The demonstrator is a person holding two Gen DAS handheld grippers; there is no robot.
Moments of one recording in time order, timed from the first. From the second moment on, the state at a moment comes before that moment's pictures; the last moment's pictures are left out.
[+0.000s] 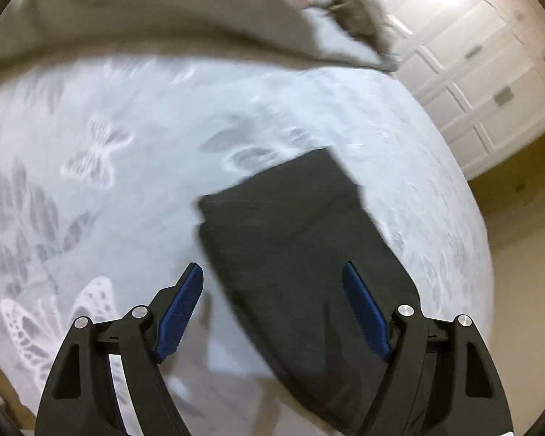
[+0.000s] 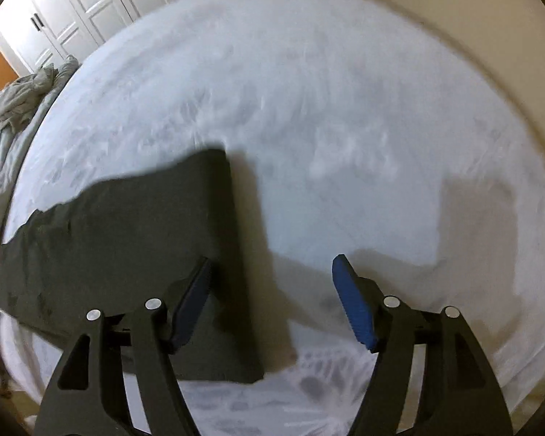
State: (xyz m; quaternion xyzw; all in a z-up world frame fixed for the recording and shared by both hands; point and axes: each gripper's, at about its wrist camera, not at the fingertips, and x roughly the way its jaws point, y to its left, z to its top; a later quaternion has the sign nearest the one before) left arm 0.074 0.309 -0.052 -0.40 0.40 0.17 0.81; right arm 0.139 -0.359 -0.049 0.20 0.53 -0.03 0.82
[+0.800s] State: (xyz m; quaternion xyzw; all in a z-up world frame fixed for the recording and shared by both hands) left arm 0.058 0.264 -0.037 -0.45 0.39 -0.06 0.80; right arm 0.074 -0.368 0.045 0.15 0.43 0.05 0.89
